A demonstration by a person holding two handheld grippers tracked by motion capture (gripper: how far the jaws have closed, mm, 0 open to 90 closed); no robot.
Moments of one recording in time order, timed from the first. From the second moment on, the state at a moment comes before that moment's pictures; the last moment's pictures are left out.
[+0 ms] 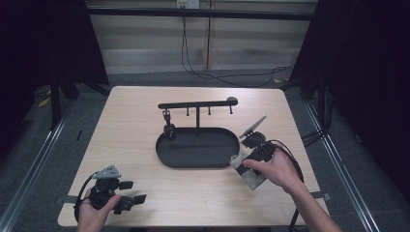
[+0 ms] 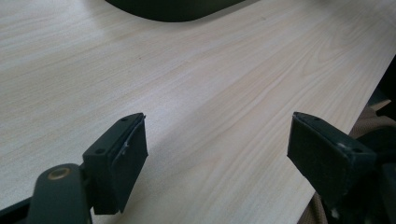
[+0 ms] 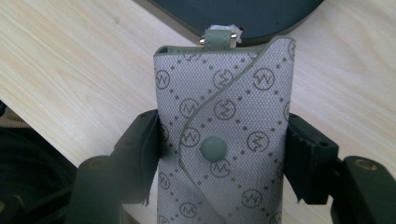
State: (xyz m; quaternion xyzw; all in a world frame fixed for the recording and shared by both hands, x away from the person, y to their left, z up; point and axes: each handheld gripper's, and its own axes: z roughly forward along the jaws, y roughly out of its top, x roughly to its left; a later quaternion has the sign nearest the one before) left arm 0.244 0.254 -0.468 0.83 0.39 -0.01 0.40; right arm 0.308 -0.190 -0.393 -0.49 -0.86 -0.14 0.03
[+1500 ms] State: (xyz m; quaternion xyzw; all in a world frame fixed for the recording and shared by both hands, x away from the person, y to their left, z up) left arm 0.242 0.252 -0.466 0.84 0.37 -0.01 0.40; right arm 0.370 -0.194 -0.351 -0.55 -0.82 -0.15 0.01
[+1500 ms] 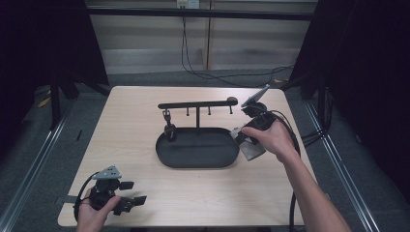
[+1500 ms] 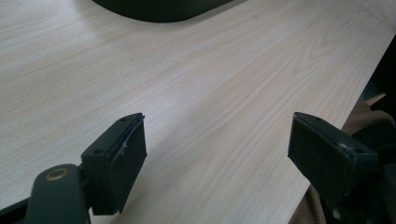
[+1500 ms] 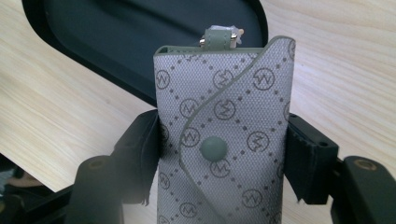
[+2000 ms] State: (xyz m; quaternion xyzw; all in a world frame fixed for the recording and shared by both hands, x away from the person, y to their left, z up) left arm 0.242 0.252 -0.466 0.84 0.37 -0.01 0.40; right arm 0.385 -0.189 -0.358 -0.57 -0.80 -0.18 0.01
